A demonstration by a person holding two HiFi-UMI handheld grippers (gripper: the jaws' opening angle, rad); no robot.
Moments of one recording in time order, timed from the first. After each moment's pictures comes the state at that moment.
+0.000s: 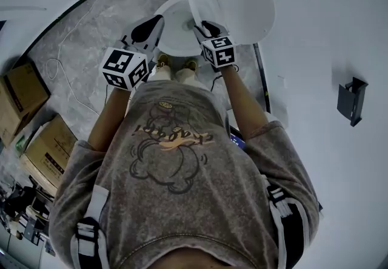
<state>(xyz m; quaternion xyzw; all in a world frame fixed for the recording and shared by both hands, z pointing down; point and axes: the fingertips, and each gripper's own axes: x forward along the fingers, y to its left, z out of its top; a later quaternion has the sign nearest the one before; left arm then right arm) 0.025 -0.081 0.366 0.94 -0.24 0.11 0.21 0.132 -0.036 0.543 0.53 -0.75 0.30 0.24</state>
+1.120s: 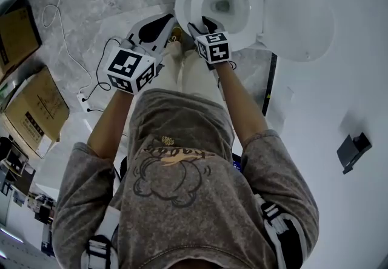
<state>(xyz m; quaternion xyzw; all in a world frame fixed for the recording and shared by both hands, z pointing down) -0.083 -0.082 0.501 0.89 -0.32 0.15 0.29 -0.017 -0.040 0.698 0.41 -0.77 0.38 0.30</state>
